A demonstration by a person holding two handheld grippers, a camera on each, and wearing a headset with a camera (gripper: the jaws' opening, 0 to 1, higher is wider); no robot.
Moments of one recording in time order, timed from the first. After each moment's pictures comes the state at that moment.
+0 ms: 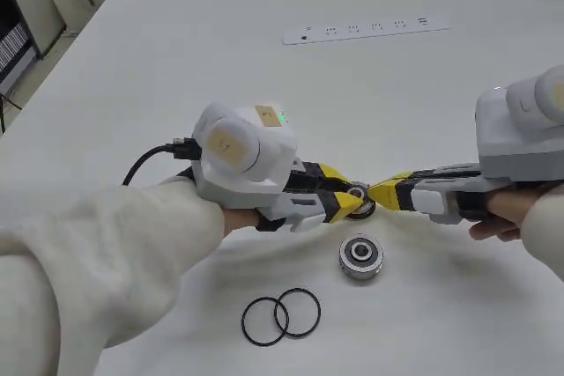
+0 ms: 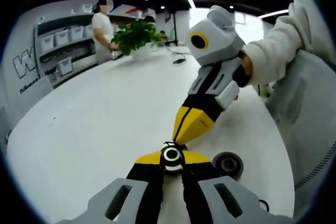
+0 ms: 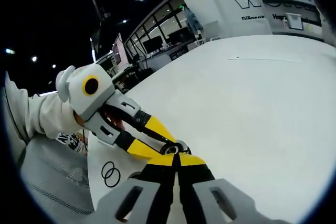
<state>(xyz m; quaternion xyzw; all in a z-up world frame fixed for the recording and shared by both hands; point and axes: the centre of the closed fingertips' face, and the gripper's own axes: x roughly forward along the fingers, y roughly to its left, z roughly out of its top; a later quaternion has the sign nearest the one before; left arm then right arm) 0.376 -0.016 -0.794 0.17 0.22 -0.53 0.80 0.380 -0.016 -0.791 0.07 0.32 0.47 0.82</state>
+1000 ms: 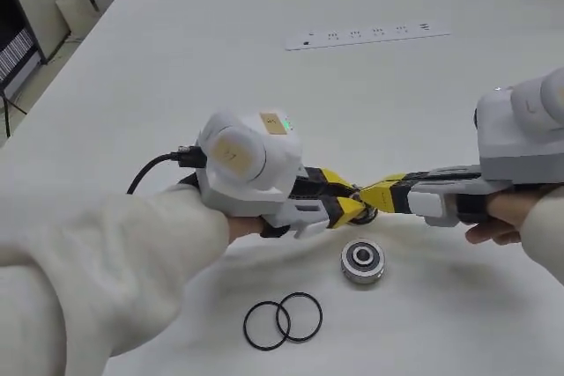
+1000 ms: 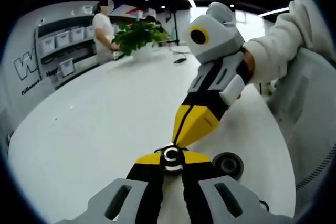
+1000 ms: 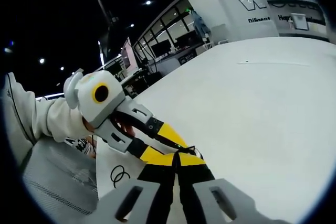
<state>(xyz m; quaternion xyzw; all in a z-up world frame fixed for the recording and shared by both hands) 0.378 -0.016 -0.795 0.17 0.21 -0.52 0.81 0.374 -0.007 -0.778 0.08 0.30 0.50 0.81</state>
